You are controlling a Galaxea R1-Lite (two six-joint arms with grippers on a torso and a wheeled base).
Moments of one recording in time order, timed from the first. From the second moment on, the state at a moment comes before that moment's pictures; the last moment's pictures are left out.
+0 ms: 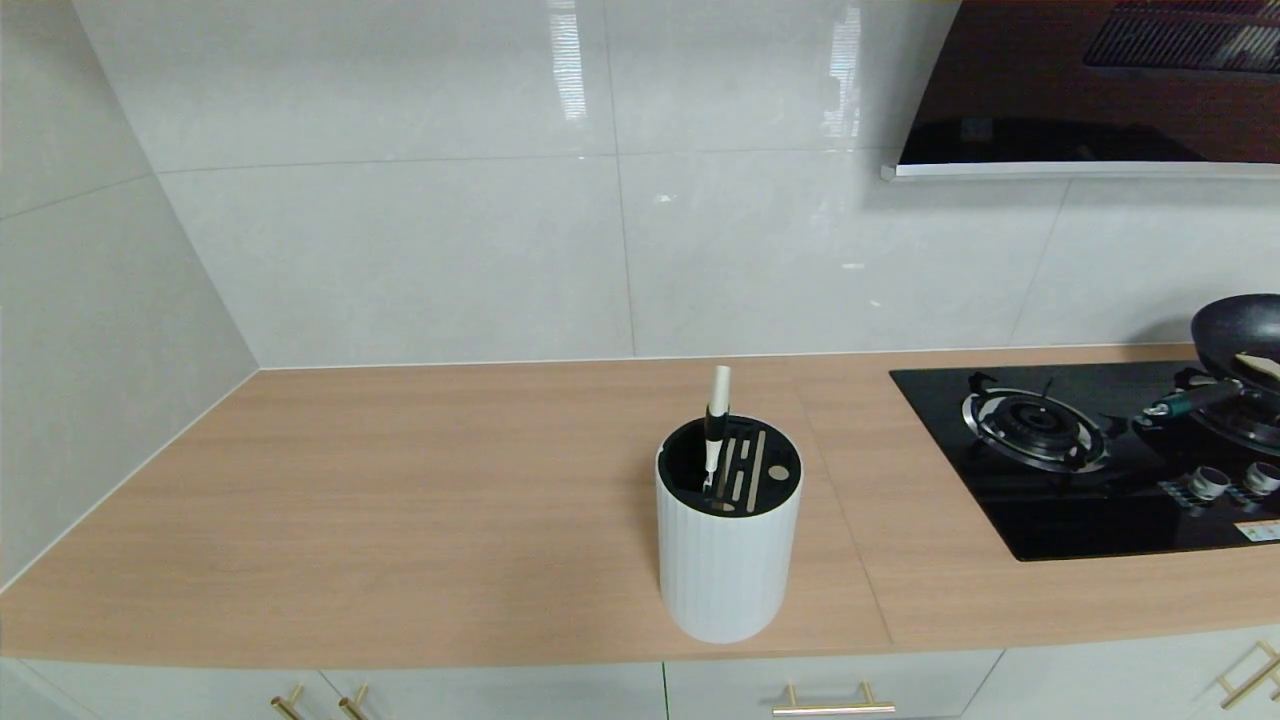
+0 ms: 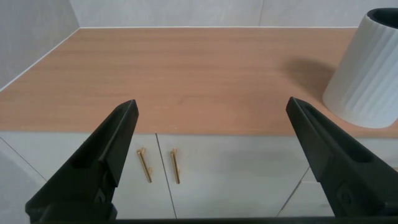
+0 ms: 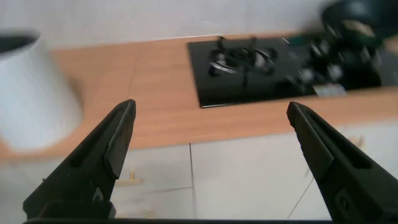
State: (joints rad) left arm 0.01 0.00 0.00 0.00 0.04 -0.01; right arm 0.00 0.00 0.00 -0.04 -0.17 0.06
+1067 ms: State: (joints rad) left arm 0.01 0.00 0.00 0.00 0.04 -0.01; right arm 0.00 0.00 0.00 -0.05 -0.25 -0.02
